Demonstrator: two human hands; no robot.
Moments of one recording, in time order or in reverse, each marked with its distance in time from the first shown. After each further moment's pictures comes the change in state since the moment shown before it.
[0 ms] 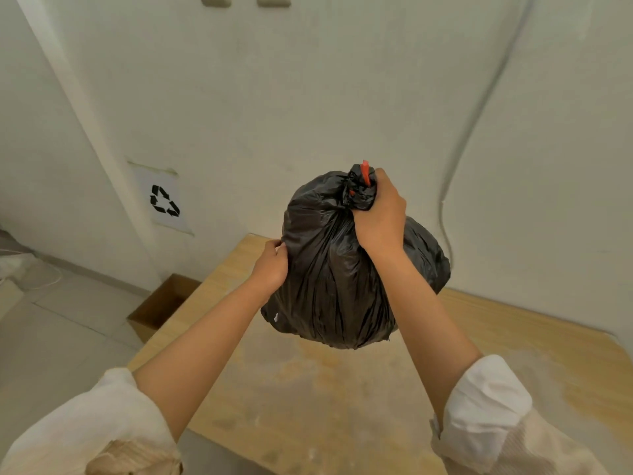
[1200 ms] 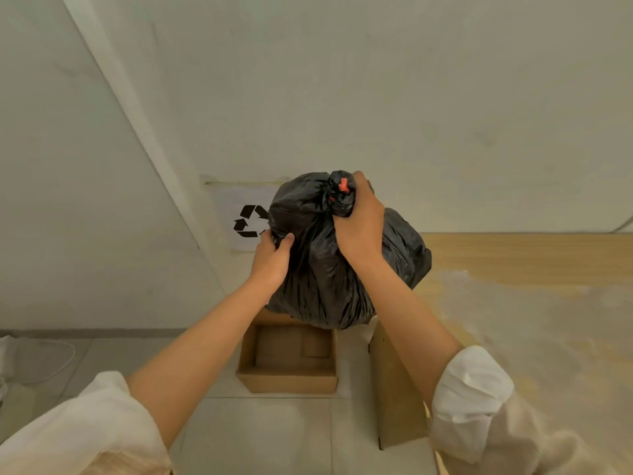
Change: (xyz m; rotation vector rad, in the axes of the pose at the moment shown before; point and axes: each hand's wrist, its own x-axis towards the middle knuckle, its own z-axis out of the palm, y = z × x) left_hand 0.396 -0.191 -0.480 -0.046 -0.264 0.095; right_hand 0.032 -0.223 0.625 -0.027 0.169 0.188
